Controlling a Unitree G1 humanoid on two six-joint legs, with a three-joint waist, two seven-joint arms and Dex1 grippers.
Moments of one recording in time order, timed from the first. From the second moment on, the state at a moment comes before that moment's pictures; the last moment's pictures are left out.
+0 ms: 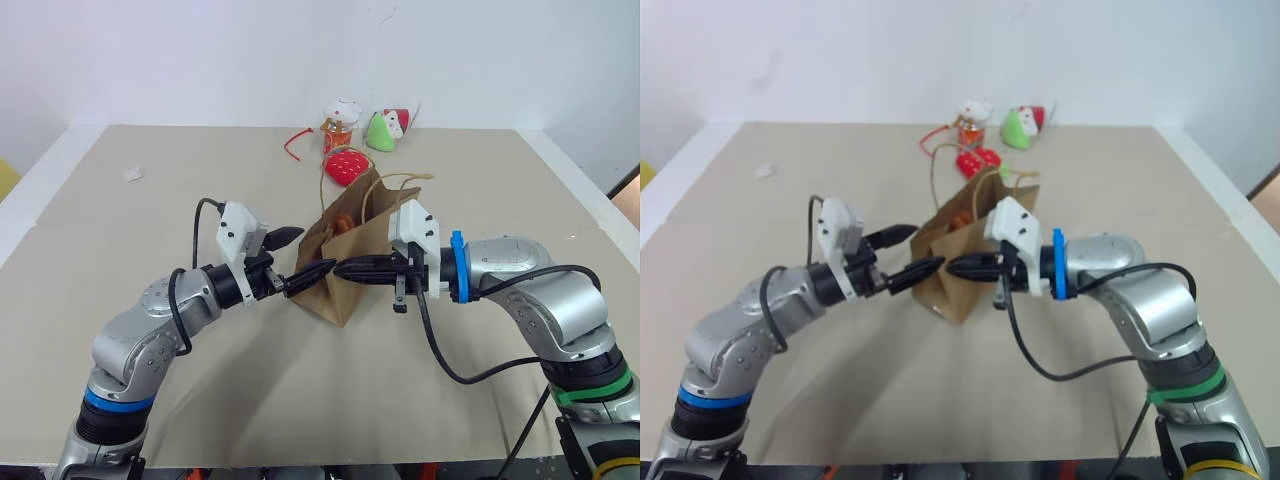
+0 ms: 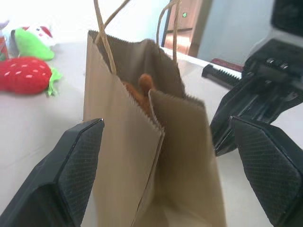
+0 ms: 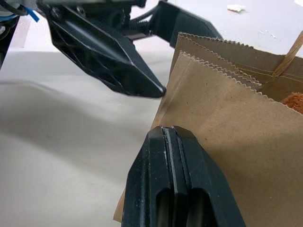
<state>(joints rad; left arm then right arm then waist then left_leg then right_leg) -0.38 0.40 -0.04 -0.48 -0.69 0.73 -0.52 -0.59 -0.73 0.15 -0.39 0.53 0.73 0.96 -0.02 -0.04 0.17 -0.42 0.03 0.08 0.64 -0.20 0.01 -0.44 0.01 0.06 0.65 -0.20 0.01</state>
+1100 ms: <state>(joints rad) -0.44 0.41 -0.07 -0.40 -0.65 0.73 -0.56 -0.60 -0.72 0.05 -0.38 0.64 0.81 0.96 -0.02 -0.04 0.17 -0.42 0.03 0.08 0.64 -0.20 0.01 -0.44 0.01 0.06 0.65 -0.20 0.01</state>
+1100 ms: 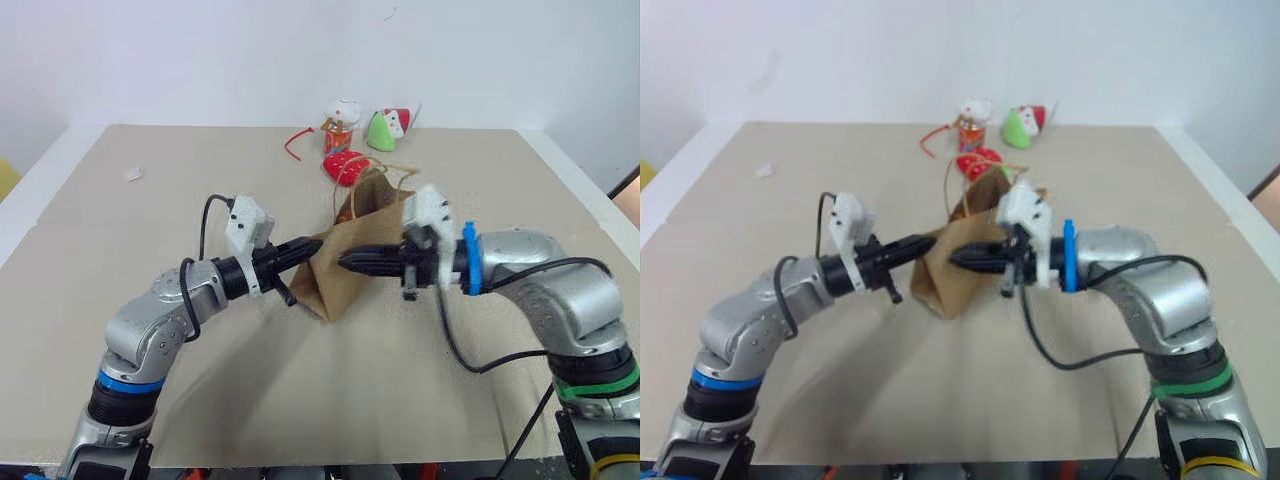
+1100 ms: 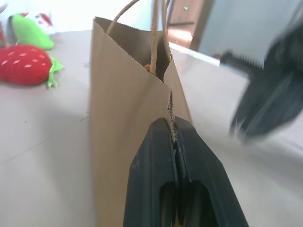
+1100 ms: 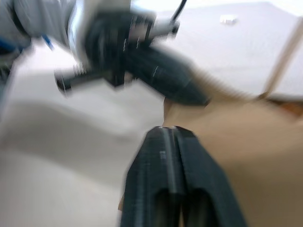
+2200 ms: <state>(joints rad) -0.51 0.68 -0.07 -0.05 -0.51 0.13 -1.41 -0.83 -1.09 -0.16 -0.08 0.79 0.84 1.37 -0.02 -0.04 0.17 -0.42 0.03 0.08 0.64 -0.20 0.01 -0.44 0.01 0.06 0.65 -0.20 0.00</state>
